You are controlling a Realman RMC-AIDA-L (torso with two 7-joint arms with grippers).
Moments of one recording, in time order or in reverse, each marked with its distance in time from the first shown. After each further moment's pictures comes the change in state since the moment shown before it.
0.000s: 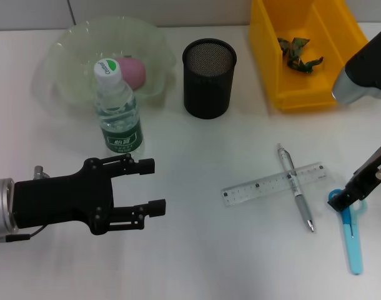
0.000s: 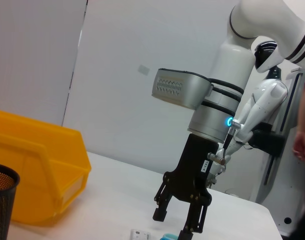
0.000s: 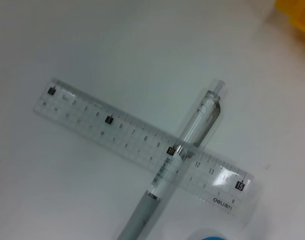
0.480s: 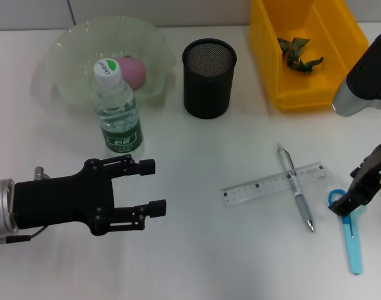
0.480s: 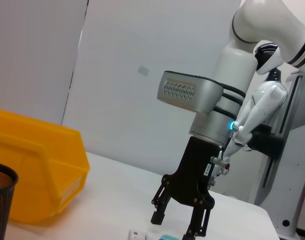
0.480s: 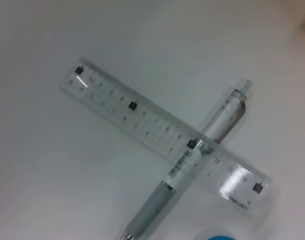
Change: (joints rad) left arm 0.002 -0.001 0.000 0.000 0.000 0.001 -0.007; right arm -0.020 0.004 0.002 -0.016 0.017 0.000 -0.140
